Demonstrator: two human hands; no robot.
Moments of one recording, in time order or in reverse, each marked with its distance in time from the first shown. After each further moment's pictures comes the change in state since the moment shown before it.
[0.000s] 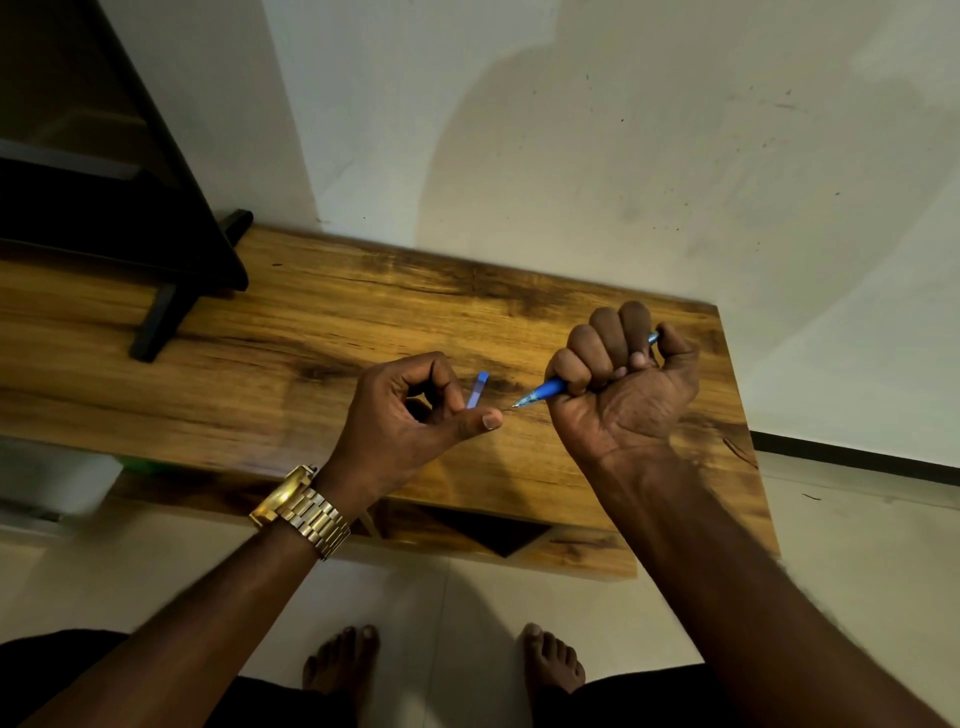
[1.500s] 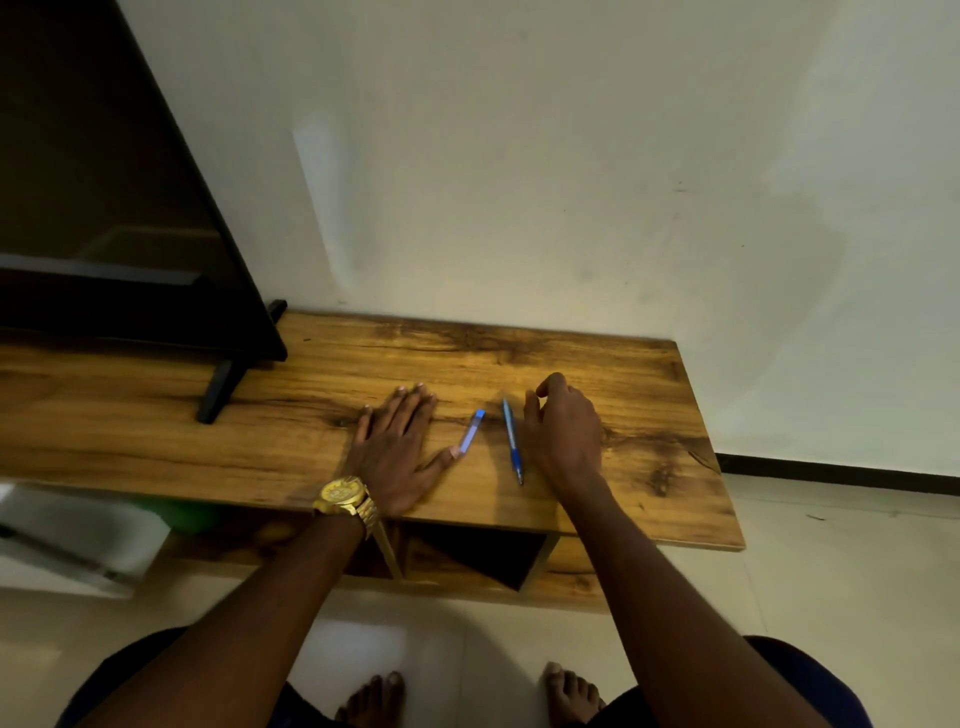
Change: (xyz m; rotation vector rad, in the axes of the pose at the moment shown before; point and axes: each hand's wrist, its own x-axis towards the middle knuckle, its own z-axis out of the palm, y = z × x) left_hand -0.001 -0.069 -0.024 1.151 -0.283 -0.166; right_hand 0.008 0.006 -0.070 -2.294 0.370 -0.346
